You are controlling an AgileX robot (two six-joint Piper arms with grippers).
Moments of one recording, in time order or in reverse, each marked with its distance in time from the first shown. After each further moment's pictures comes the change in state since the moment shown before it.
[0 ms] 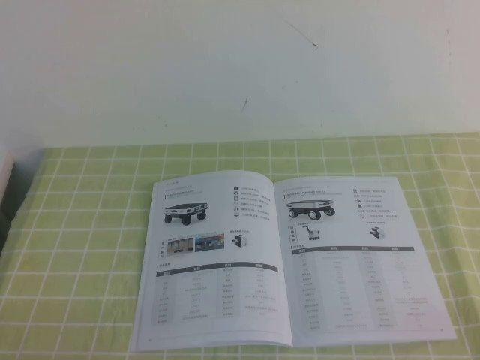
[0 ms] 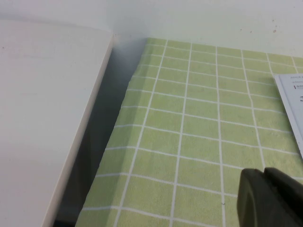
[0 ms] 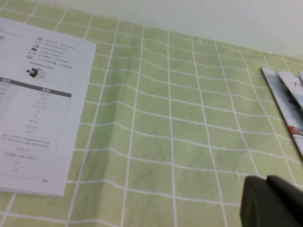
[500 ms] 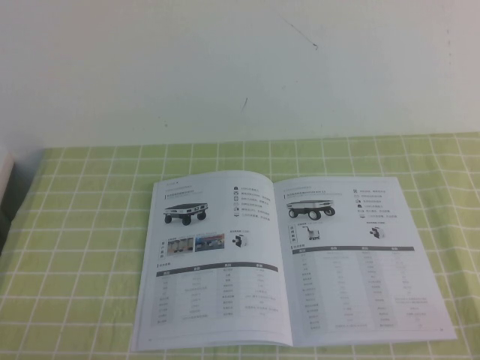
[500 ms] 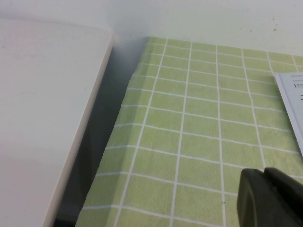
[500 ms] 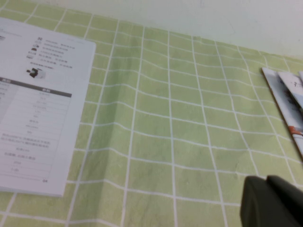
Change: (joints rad) right arm 0.000 0.000 0.000 0.000 0.000 0.000; left arm 0.000 0.000 0.000 0.006 0.004 0.000
